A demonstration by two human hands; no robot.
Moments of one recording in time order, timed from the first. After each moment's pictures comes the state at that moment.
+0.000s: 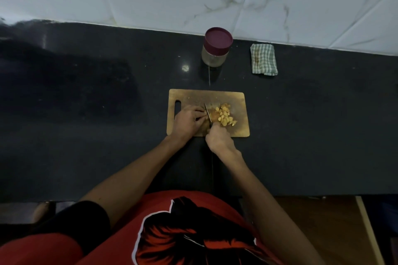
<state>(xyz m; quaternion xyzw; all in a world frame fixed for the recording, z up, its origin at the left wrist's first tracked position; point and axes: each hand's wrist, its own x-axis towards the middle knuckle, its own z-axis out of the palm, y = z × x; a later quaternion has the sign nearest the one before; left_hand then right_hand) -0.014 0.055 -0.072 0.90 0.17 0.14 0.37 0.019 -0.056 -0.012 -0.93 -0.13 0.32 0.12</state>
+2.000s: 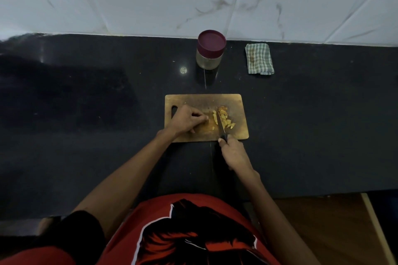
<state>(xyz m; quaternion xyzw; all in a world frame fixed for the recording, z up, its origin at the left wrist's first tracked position) 0.002 0.075 -0.042 0.82 0.18 -0.06 0.54 0.021 -0.110 -0.018 -0.89 -0.04 0.36 0.28</state>
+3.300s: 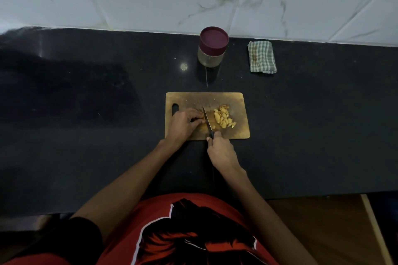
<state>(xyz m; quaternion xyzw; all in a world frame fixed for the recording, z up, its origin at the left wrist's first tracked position) -0.014 0.064 -0.061 0.88 0.17 0.10 0.43 0.002 -0.079 -0.013 -0.92 -0.15 0.31 0.17</state>
